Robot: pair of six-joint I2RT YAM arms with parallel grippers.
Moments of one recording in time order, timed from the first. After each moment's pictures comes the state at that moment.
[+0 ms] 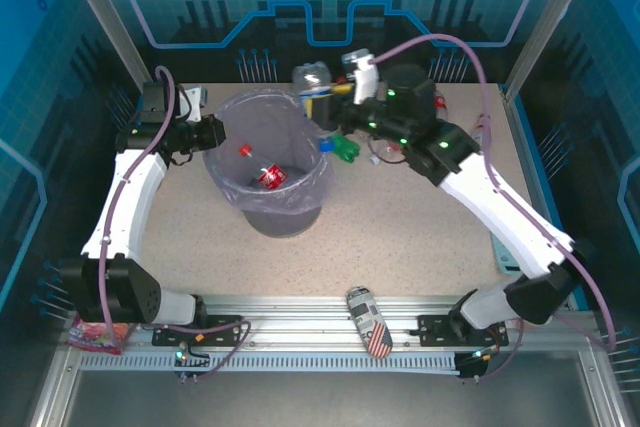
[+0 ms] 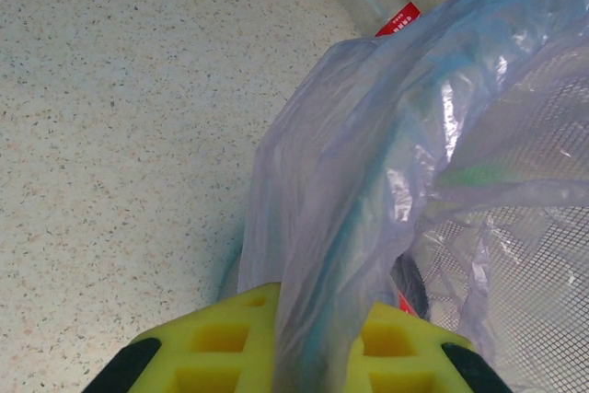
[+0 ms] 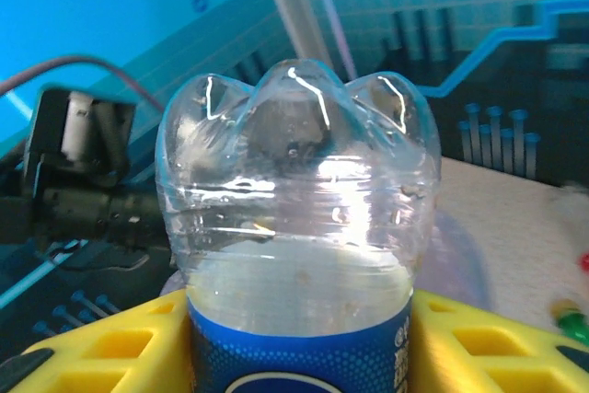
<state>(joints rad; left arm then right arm) 0.06 1.39 1.38 -0.79 0.30 -0.22 0.68 1.47 1.64 -0.37 -0.24 0.33</state>
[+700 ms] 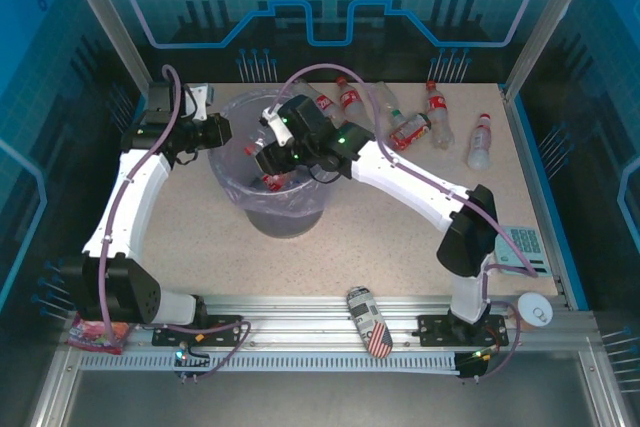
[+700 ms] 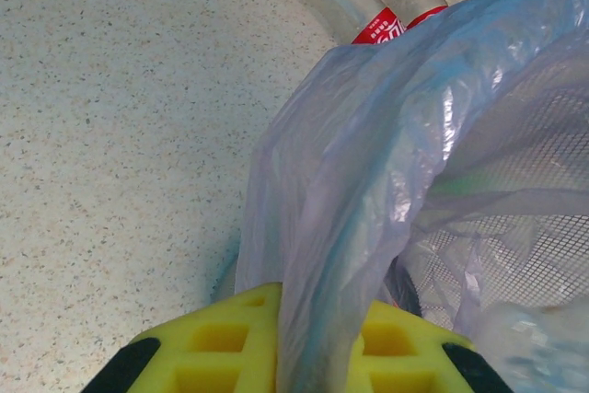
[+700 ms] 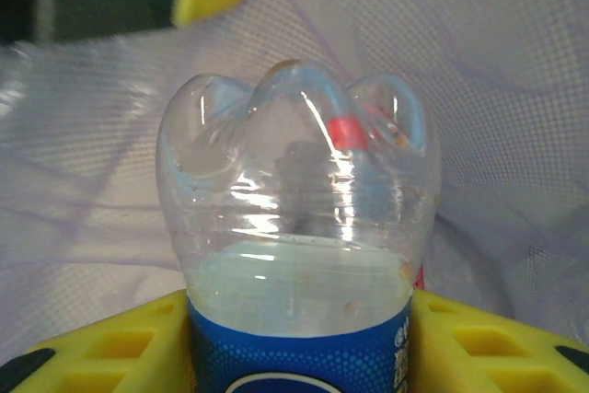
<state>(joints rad) 0.02 1.40 1.37 -0.75 0.31 -0.22 0.87 1.91 1.88 -0.68 -0.06 0.19</state>
